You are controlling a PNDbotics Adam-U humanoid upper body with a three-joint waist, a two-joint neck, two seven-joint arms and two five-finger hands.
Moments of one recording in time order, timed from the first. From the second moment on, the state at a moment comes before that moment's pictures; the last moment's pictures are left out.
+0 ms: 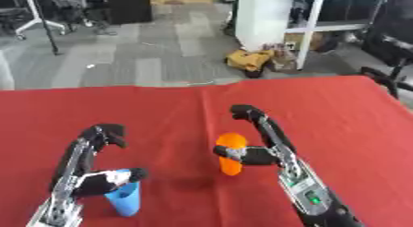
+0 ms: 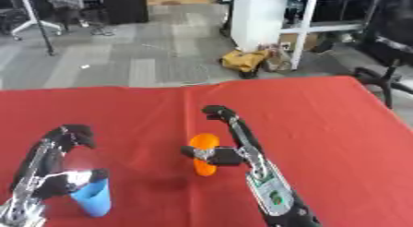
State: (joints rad) left arm -0.60 0.19 -0.20 -1.30 -0.03 -0.30 0.05; right arm -0.69 -0.15 0.06 -1.15 0.27 -0.33 -0.01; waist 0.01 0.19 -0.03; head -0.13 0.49
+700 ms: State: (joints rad) left arm -0.54 0.22 -0.19 -1.41 0.01 -0.29 0.03; right arm -0.65 -0.19 0.00 -1.33 0.24 -0.30 -0.11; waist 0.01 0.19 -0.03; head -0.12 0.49
